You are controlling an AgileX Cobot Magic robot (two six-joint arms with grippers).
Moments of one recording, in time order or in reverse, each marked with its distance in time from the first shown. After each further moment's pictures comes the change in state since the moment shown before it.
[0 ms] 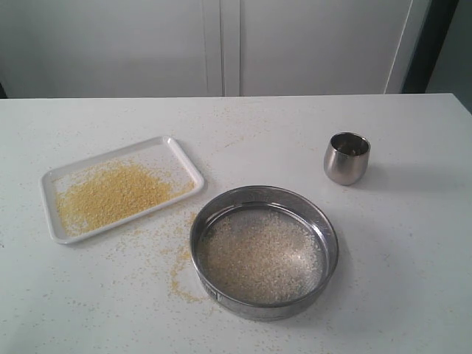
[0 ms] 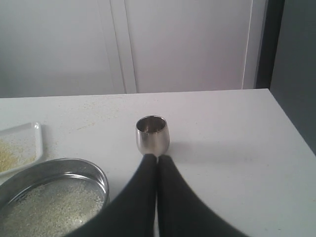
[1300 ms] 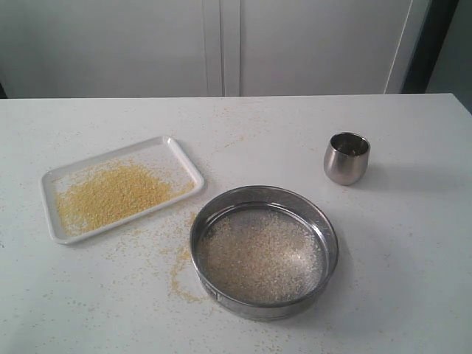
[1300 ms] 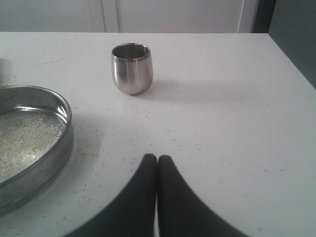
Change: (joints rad) left arm 0.000 0.000 0.000 0.000 0.000 0.000; right arm 0.000 -0.041 0.428 -0.074 -0.273 0.000
